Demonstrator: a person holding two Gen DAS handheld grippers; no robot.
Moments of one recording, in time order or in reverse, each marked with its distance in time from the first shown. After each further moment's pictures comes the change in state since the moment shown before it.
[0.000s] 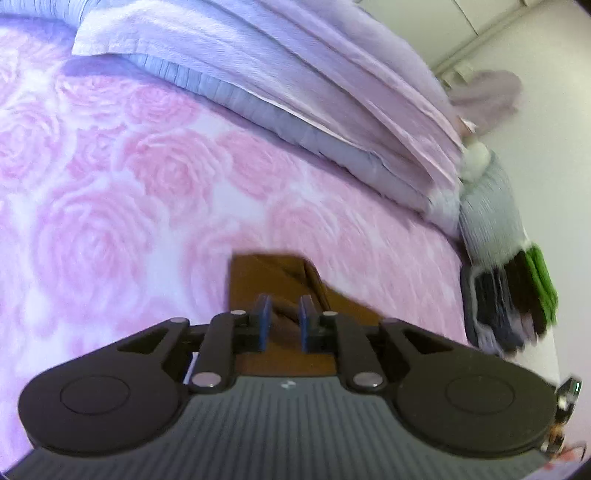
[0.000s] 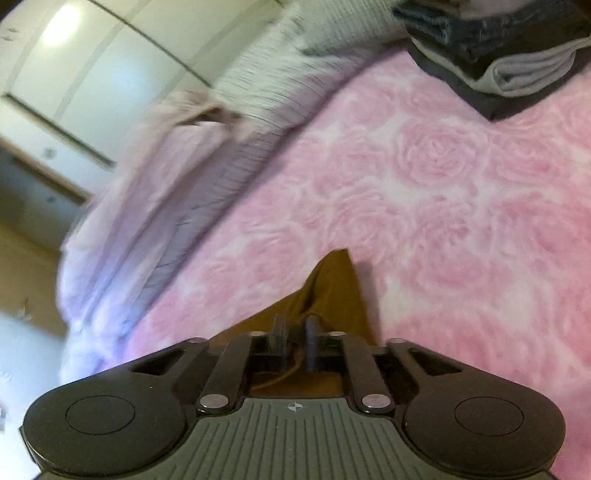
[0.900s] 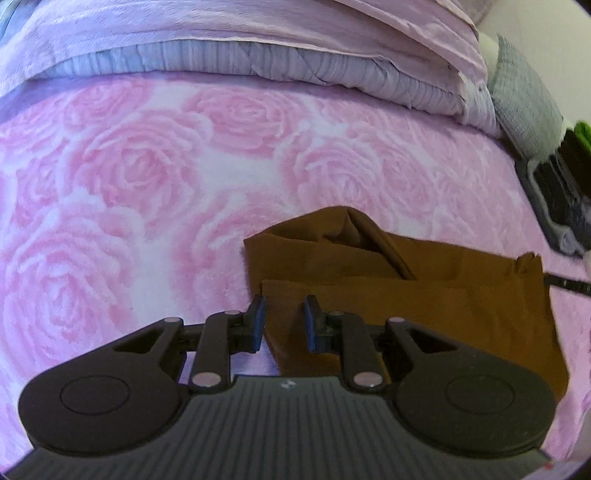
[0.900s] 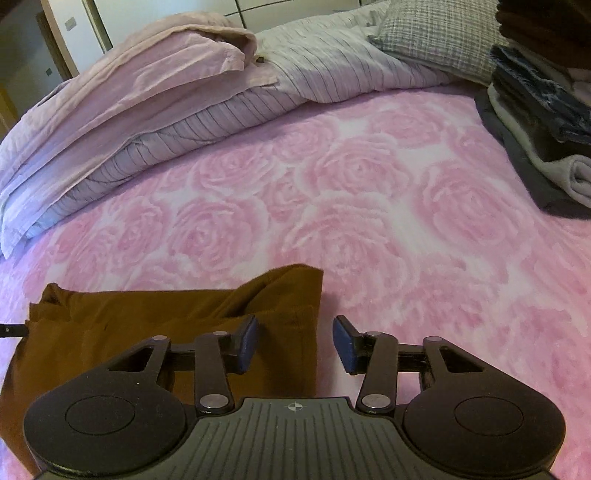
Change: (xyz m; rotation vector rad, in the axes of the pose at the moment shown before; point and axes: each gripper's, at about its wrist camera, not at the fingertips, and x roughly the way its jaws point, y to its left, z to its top) left arm 0.090 -0.008 -0.020 0.374 0.134 0.174; right arm 0.090 0.000 -0.015 -0.471 -0.001 -0.129
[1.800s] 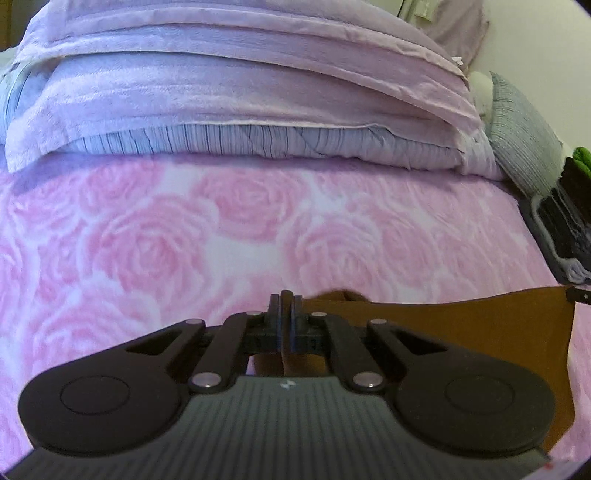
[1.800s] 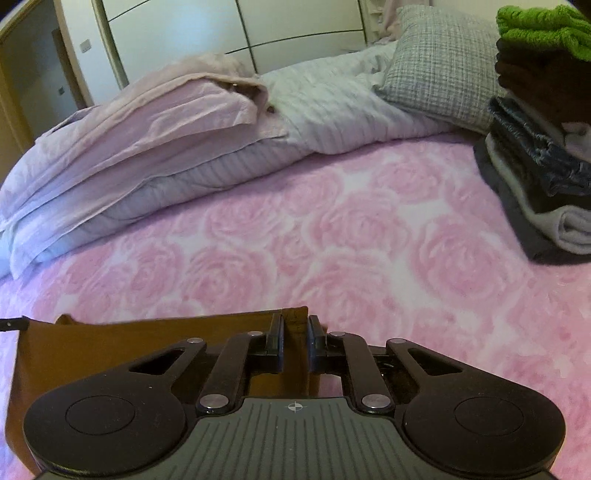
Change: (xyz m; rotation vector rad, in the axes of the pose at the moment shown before) left arm -0.021 -0.011 0.030 0.021 -0.203 0.055; right arm -0.023 0.007 0.026 -0.026 -0.117 -0.017
